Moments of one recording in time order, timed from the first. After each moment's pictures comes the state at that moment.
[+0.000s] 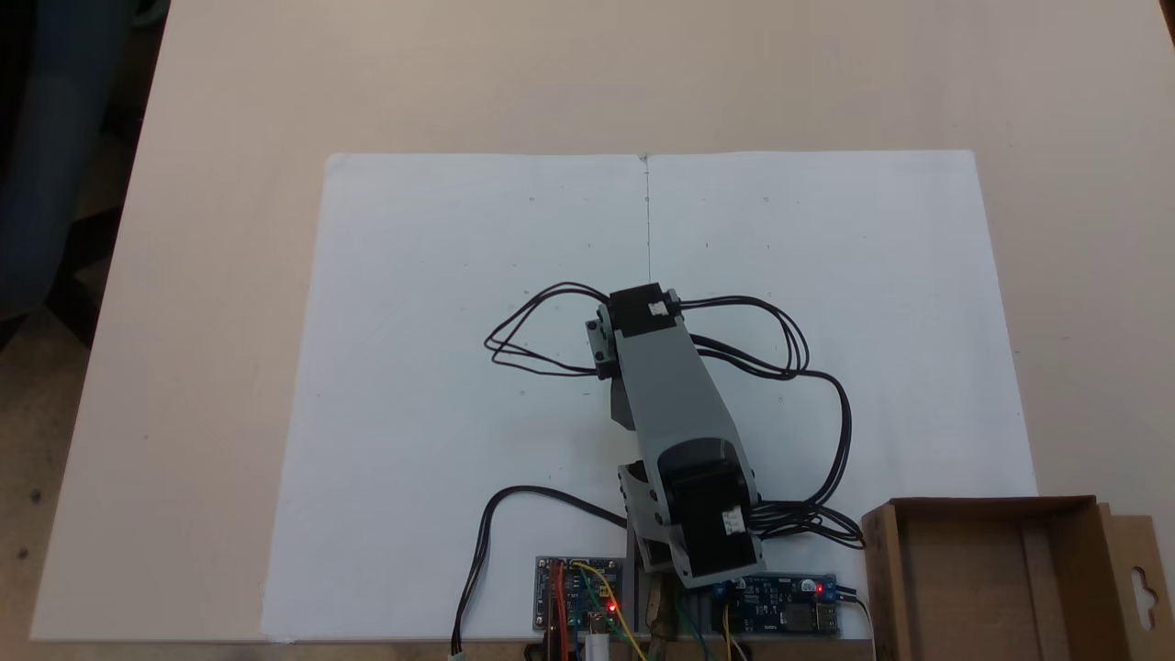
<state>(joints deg) -13.5 109.8 137.7 39.0 18.3</state>
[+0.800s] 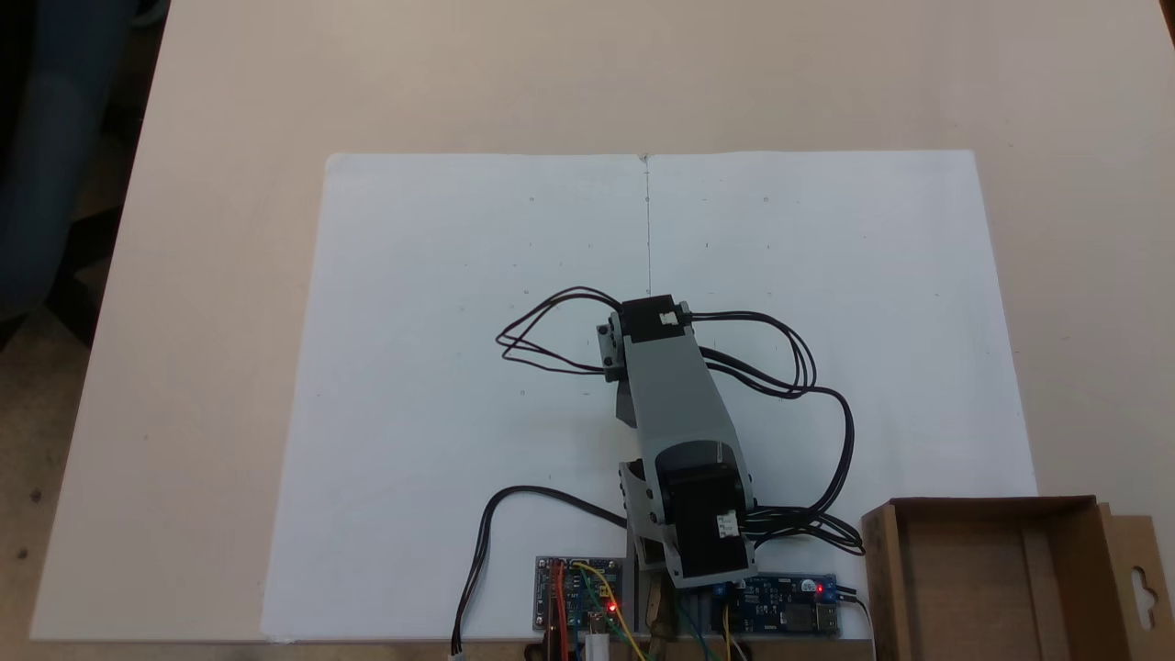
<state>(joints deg) -9.9 110.0 141.6 32.5 18.3</state>
